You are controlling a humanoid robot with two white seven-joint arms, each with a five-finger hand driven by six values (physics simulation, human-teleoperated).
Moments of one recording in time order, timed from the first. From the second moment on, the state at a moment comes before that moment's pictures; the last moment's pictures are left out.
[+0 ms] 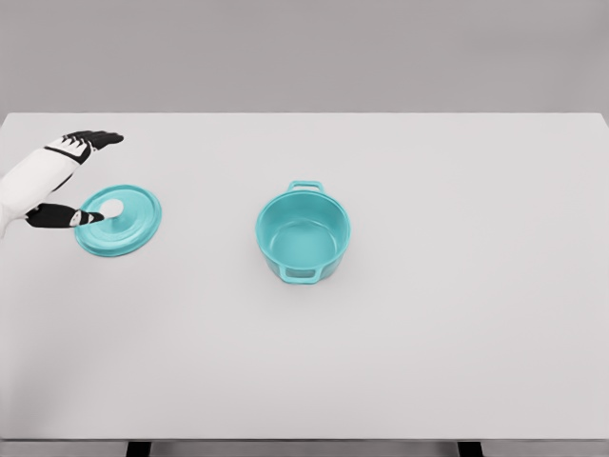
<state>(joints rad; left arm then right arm) -0.20 0.66 -0.03 -1.40 -0.38 -0.61 -0.26 0.01 0.00 -0.30 0.05 0.25 -0.01 0.09</state>
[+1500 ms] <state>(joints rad) -0.57 0.66 -0.25 -1.06 -0.49 -0.61 -0.61 0.01 0.00 -0.30 0.05 0.25 -0.01 0.09</state>
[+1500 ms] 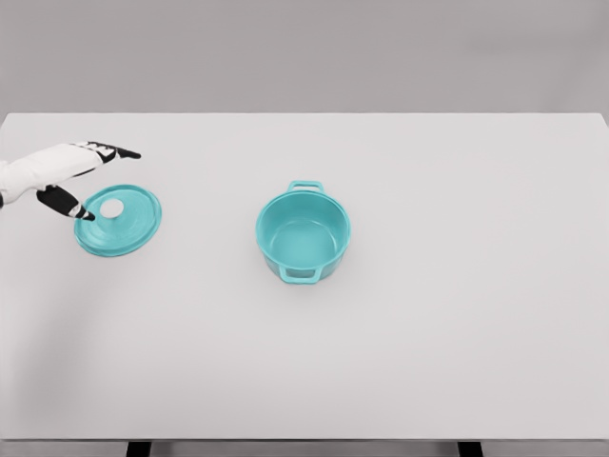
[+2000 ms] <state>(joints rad) -0.57 0.66 -0.26 -1.04 -0.50 -0.61 -0.61 0.01 0.00 -0.30 0.05 0.25 -0.01 0.09</state>
